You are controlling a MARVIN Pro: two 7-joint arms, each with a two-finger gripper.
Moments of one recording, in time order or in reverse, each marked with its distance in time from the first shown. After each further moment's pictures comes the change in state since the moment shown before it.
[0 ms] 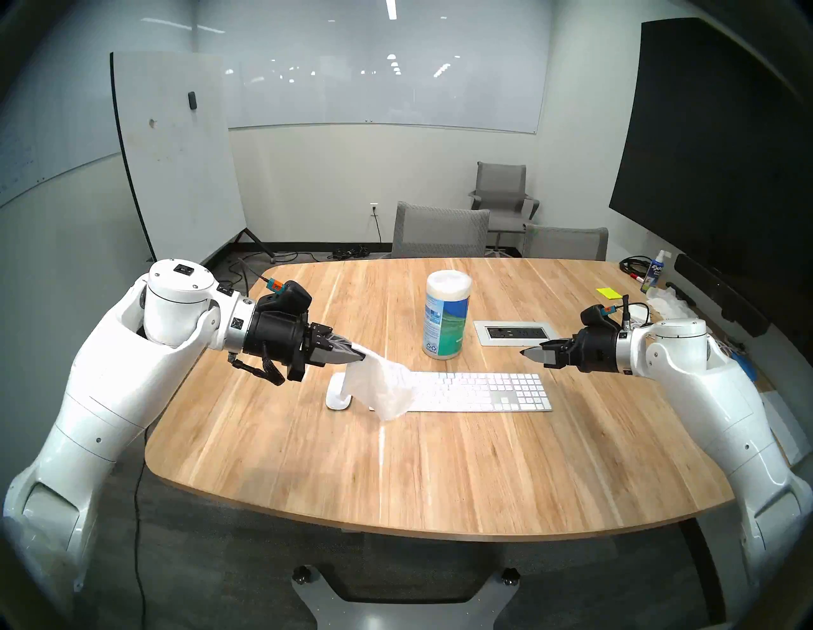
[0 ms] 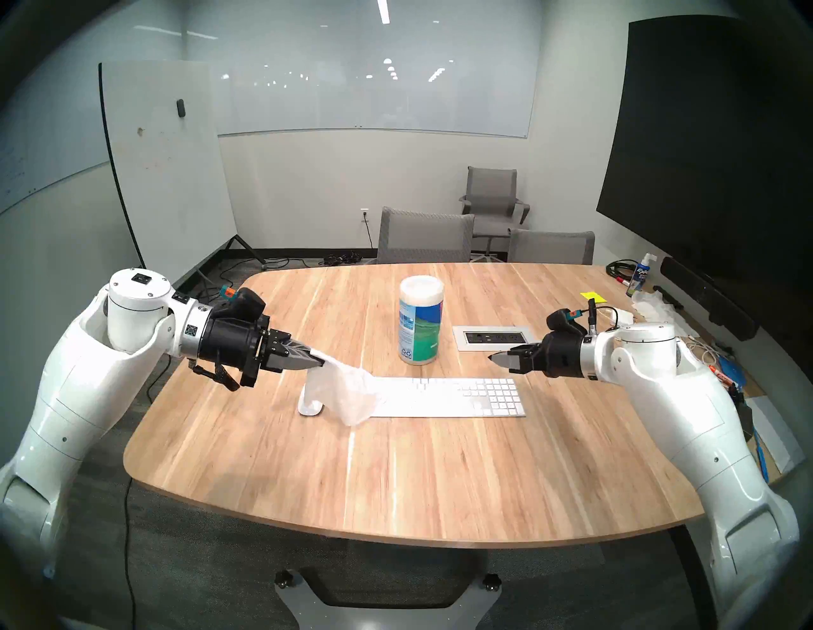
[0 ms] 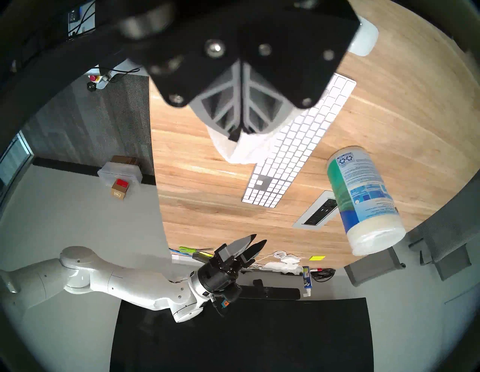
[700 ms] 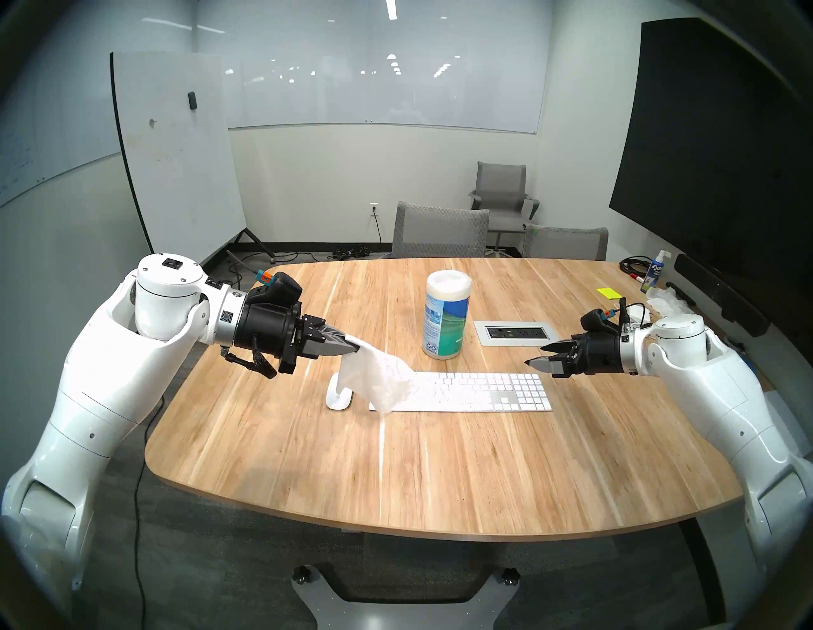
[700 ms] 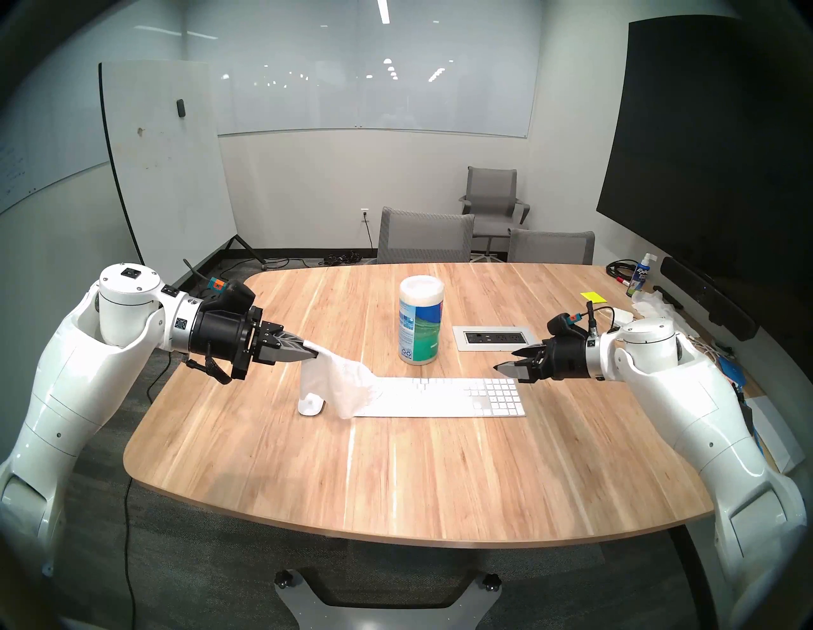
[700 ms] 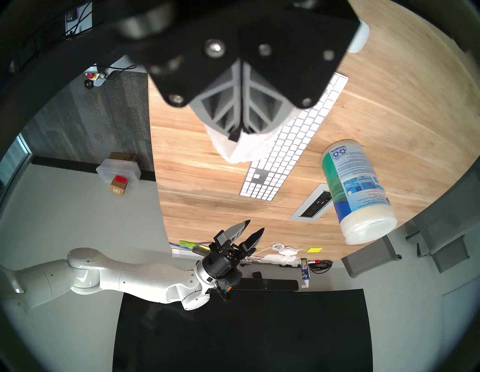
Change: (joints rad) left arm -0.001 0.009 -0.029 0.004 -0.018 -0.014 -0.015; right arm 0.099 0.007 -0.089 0.139 -0.132 -0.138 0.166
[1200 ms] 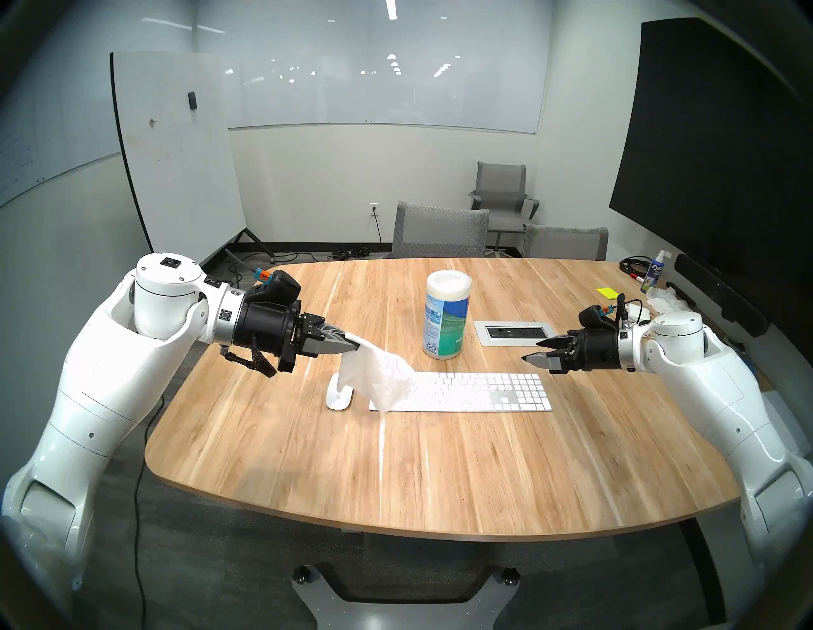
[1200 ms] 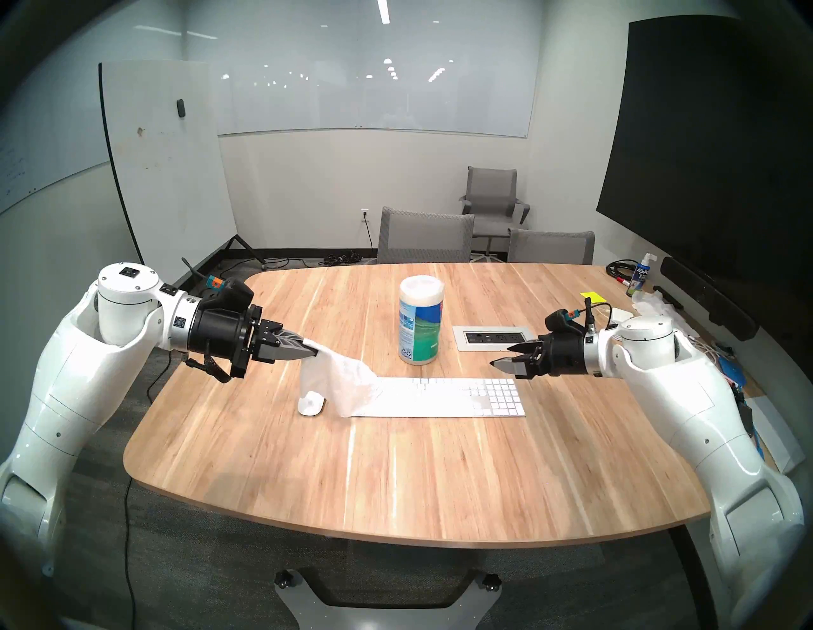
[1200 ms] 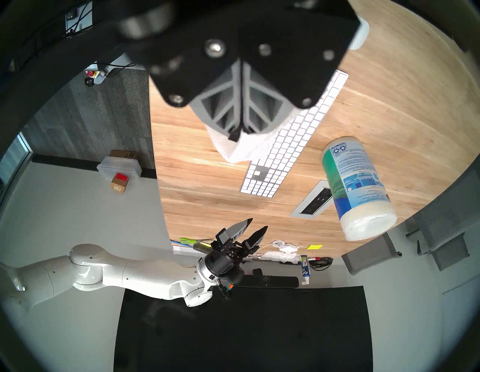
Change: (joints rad) left arm 0.000 -0.005 -0.006 0.000 -0.008 0.004 0.000; right arm 0.015 -0.017 0.001 0.007 -0.002 -0.014 0.027
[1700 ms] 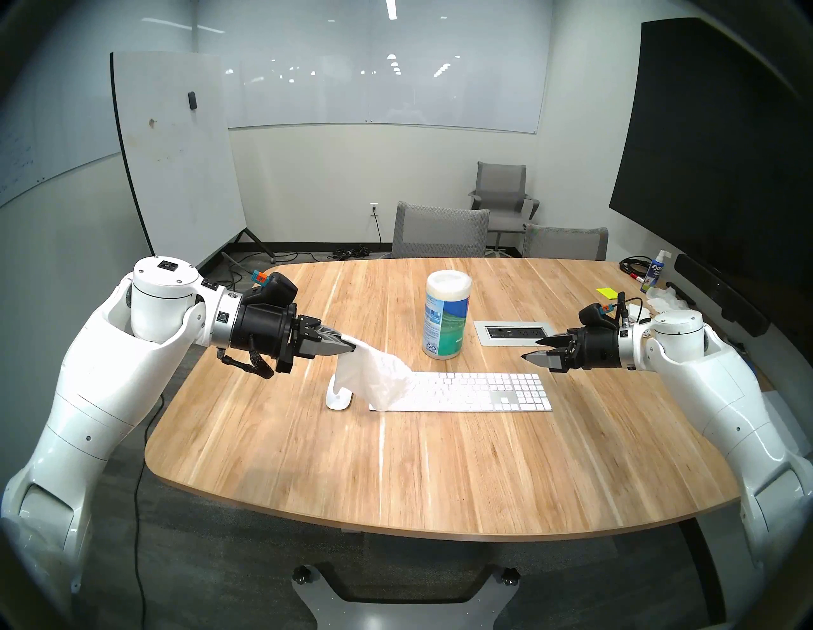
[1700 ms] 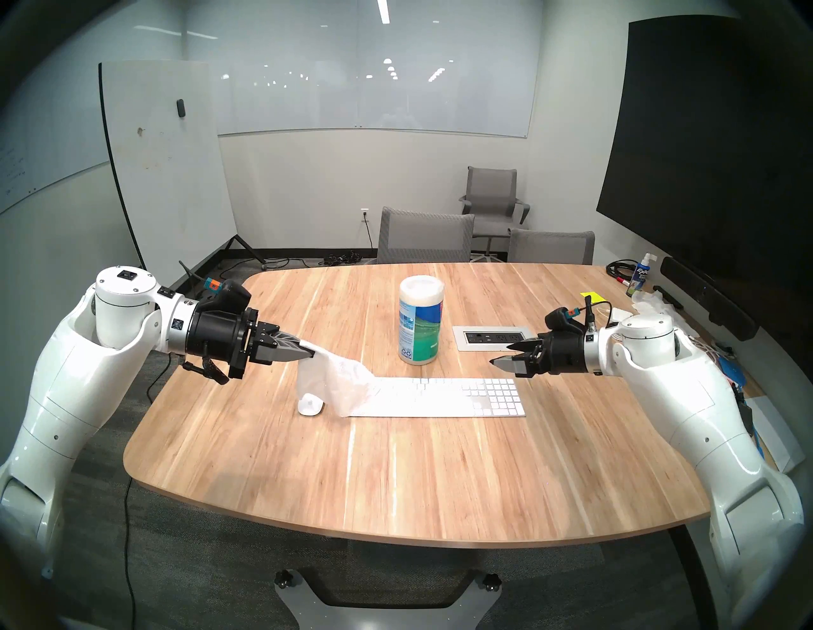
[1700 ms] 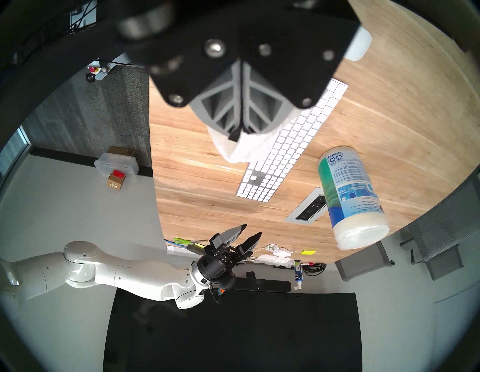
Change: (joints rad) left arm 0.030 0.019 -0.022 -0.007 -0.011 0.026 0.023; right arm 0.004 0.001 0.001 0.000 -0.002 -0.002 0.005
